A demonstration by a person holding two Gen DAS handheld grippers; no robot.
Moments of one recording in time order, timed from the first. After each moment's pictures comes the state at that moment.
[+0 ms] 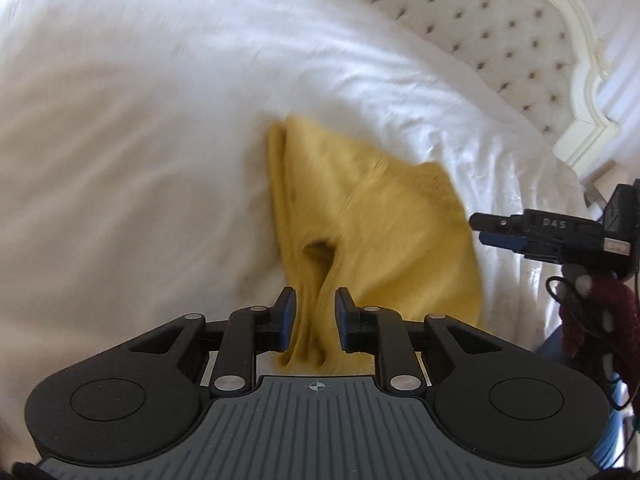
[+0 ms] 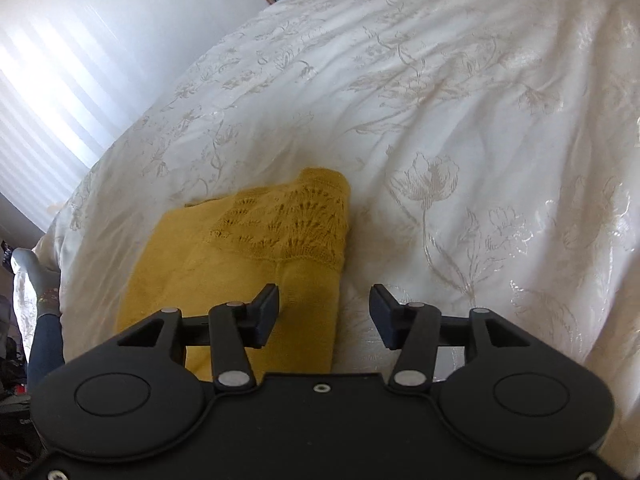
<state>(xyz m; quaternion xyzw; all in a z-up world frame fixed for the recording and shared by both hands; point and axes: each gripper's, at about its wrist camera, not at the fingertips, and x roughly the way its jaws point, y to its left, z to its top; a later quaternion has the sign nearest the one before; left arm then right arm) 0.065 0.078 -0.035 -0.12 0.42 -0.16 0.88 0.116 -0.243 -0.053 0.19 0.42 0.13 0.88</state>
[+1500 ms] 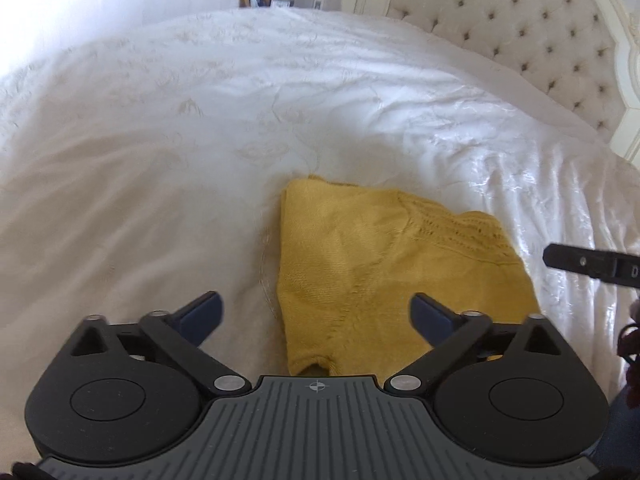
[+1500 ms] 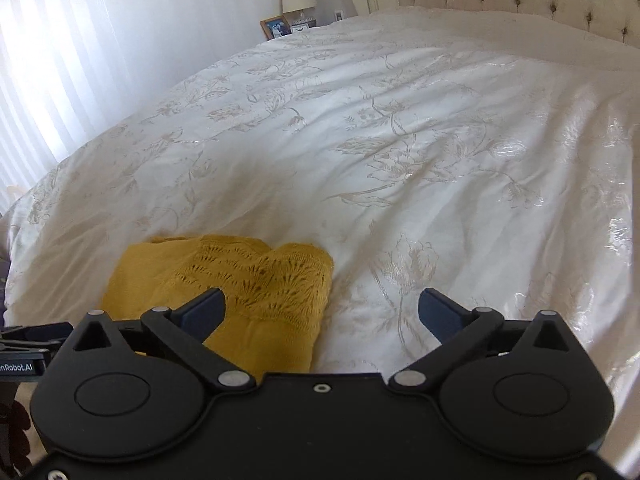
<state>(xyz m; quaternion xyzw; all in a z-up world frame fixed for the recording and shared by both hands) 0.097 0.045 -0.038 -0.05 0.40 -0.07 0.91 0.119 -0.223 -0.036 0.09 0.36 0.08 0.92</state>
